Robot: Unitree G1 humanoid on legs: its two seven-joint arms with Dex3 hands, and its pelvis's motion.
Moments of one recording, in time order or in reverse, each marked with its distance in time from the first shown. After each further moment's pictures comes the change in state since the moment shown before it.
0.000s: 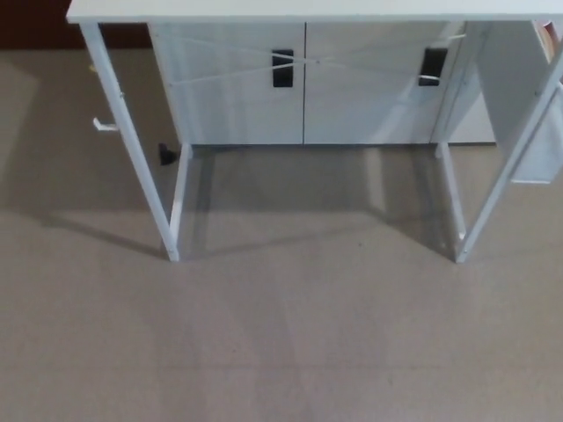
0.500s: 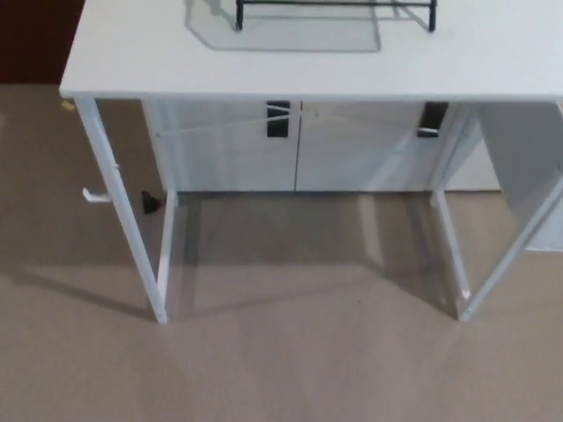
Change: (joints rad) left_arm 0.011 0.016 -0.019 -0.010 0.003 -0.020 -0.012; right_arm 0.030 0.003 0.040 0.001 -0.034 -0.051 -0.022
